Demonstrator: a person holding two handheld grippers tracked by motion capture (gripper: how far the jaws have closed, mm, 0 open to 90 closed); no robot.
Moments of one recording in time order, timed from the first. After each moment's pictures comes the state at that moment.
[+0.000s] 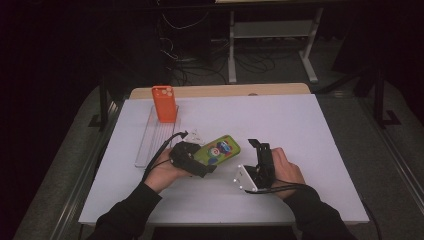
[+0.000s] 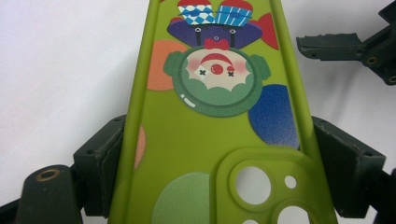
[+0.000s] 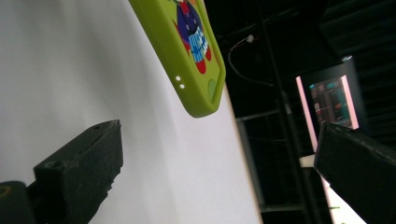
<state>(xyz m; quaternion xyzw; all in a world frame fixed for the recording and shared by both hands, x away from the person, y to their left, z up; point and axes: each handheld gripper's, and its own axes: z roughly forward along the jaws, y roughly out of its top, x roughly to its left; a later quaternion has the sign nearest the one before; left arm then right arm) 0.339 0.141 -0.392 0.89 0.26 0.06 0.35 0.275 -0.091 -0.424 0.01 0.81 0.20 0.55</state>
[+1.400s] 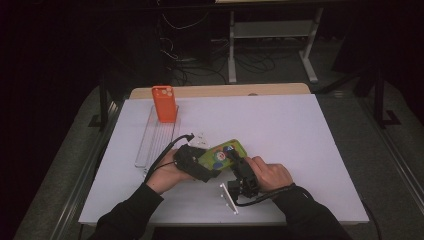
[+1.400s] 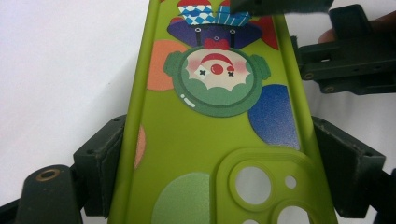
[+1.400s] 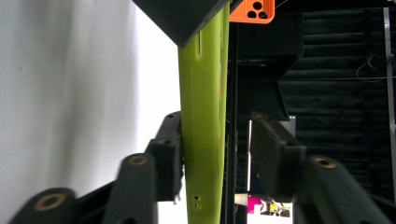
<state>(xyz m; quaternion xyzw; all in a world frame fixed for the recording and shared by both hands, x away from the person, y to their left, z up) 0.329 0.129 -0.389 0.90 0.22 0.06 0.36 0.257 -0.054 -0.443 -0.12 0.75 0.15 0.63</state>
